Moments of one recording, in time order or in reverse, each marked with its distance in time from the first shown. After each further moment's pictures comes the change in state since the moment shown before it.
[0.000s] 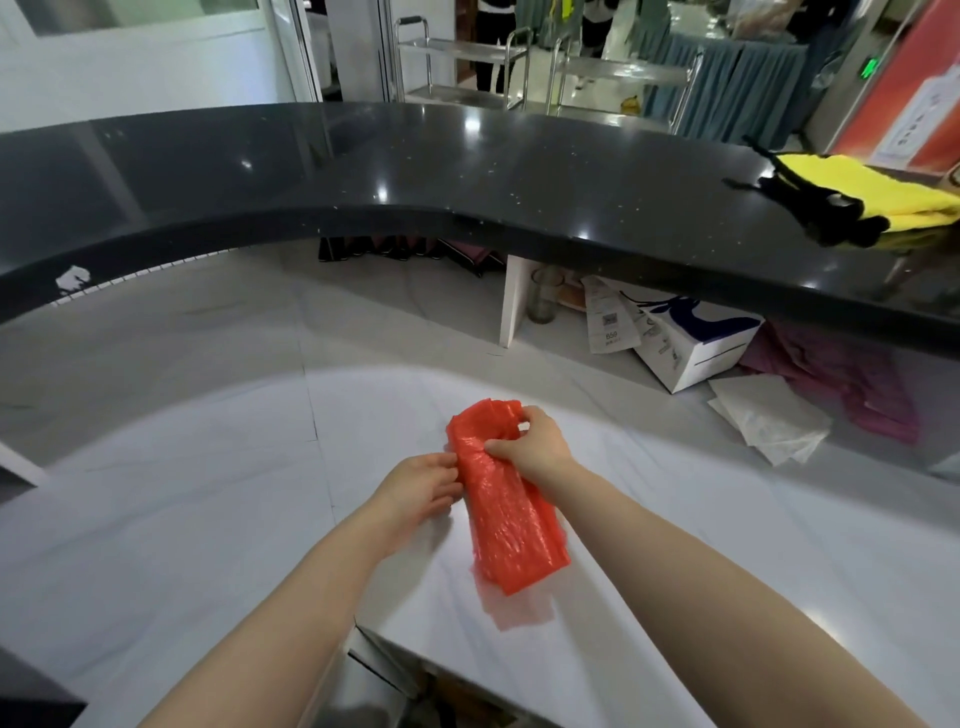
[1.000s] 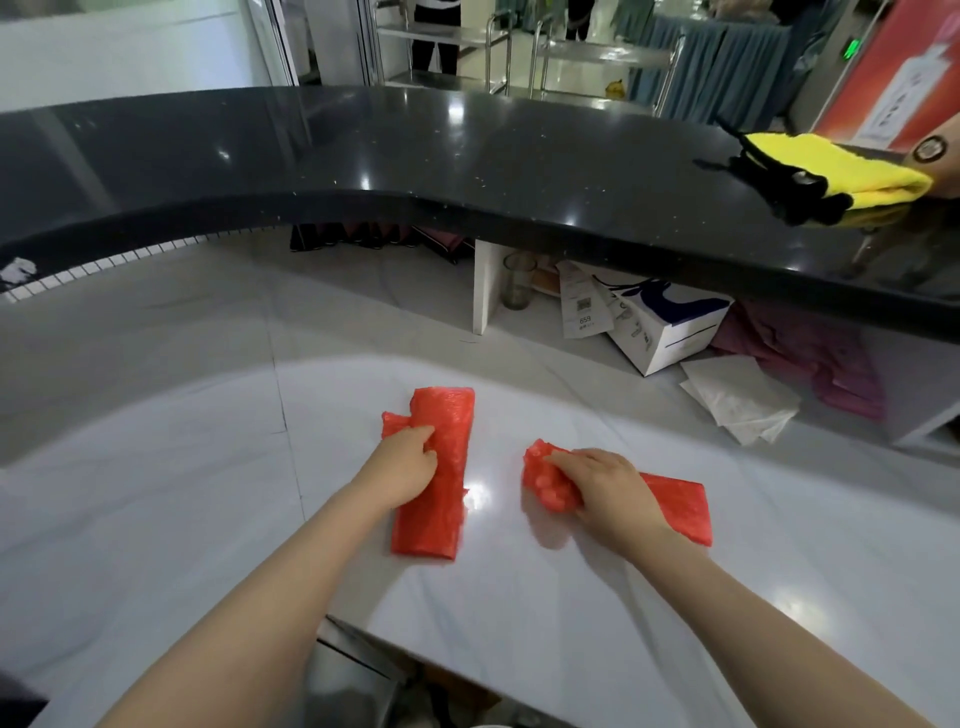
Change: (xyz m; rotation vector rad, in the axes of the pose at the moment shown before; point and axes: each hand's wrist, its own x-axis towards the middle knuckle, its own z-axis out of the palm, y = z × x) left_hand 0.028 0.003 0.011 0.880 0.098 0.206; right_hand -0.044 0.089 -0.090 -0.856 0.024 -0.560
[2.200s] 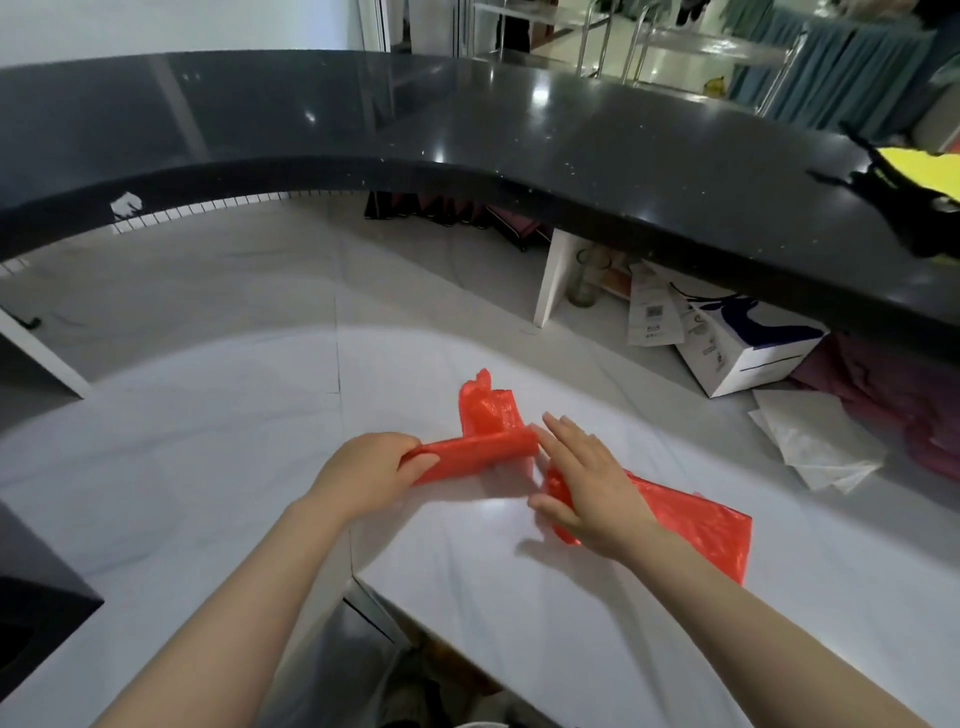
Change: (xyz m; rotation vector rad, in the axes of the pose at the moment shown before) left_hand -0.036 -0.069 -0.030 0.403 0.158 0.180; right_hand 0.032 -0.036 0.010 0.080 -0.098 -0.258
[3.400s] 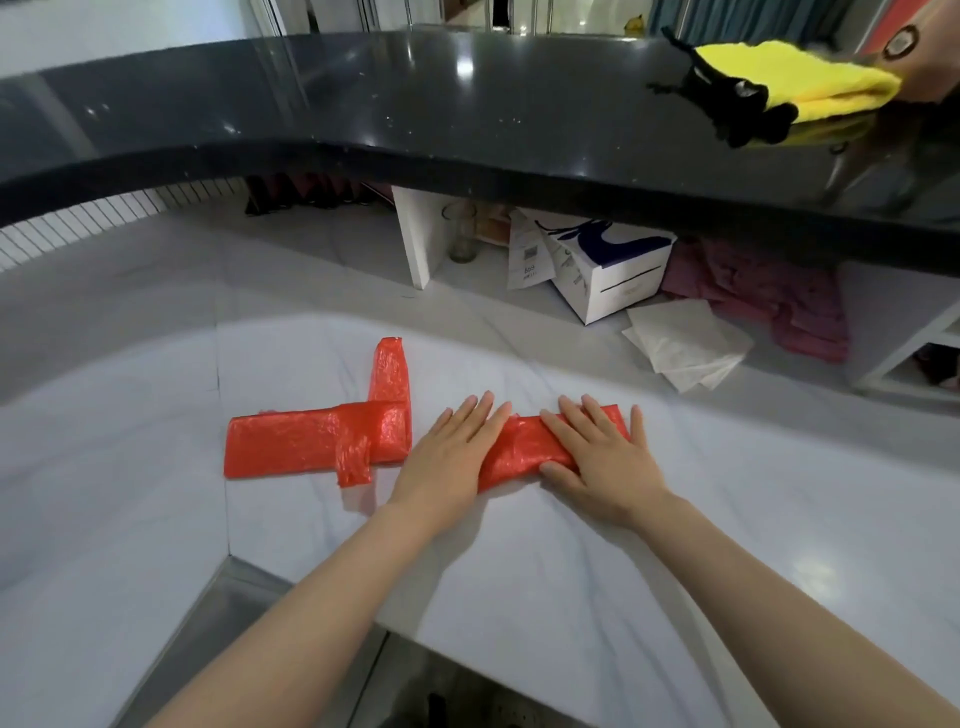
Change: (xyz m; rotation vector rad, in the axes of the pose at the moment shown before) left_hand 0.010 0.196 0.091 0.174 0.006 0.344; right_hand -0.112 0.104 -0.006 -0.145 -0.055 0.310
